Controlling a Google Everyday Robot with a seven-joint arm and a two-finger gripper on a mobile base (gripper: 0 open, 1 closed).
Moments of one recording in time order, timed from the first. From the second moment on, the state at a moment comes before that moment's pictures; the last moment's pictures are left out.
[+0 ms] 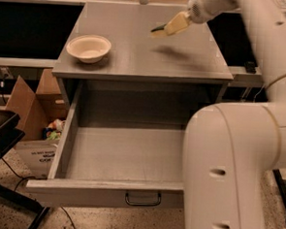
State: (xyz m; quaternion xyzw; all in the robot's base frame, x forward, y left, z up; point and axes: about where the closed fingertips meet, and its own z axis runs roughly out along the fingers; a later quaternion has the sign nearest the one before) arm 0.842 -0.116 0.924 -0.36 0.84 0.10 0.39
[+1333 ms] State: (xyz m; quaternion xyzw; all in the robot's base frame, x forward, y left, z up) arm 0.598 -0.269 0.896 -0.35 0.89 0.18 0.22
